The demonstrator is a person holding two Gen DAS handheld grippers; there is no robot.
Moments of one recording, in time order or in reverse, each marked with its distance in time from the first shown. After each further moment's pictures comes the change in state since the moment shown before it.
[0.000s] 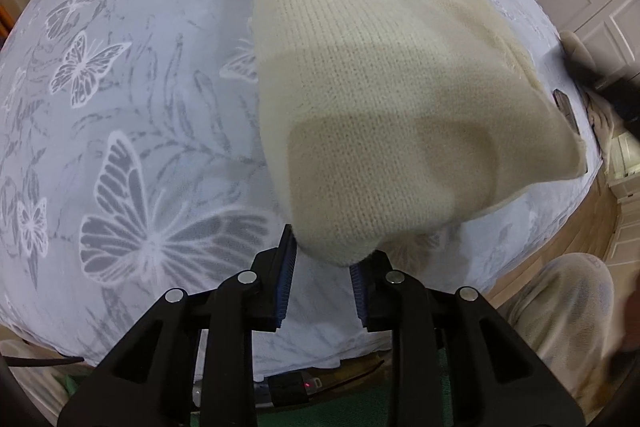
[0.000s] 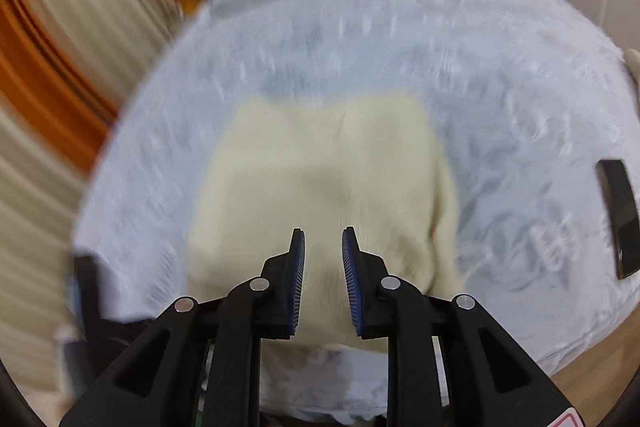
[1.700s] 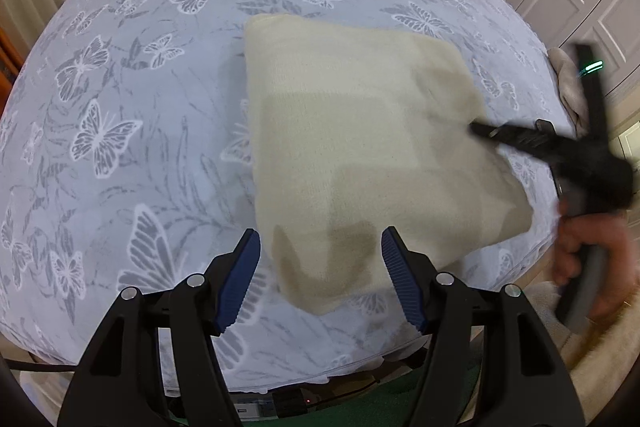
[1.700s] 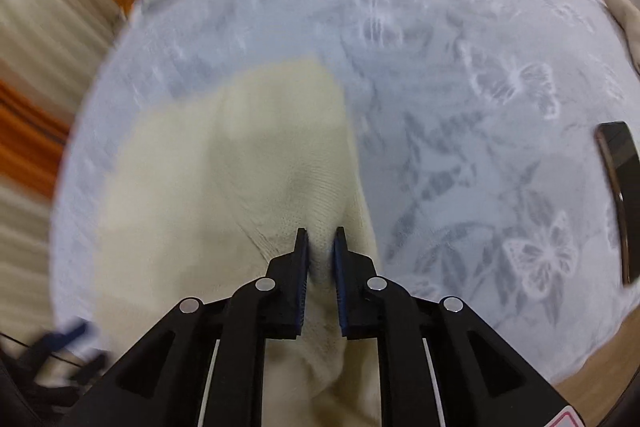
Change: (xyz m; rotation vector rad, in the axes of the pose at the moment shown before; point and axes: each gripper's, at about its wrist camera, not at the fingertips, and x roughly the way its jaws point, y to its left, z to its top) left arm -0.045 -0.022 0.032 0.053 -0.108 0.030; right arm 0.030 -0.080 0.051 0.181 0.015 -0.004
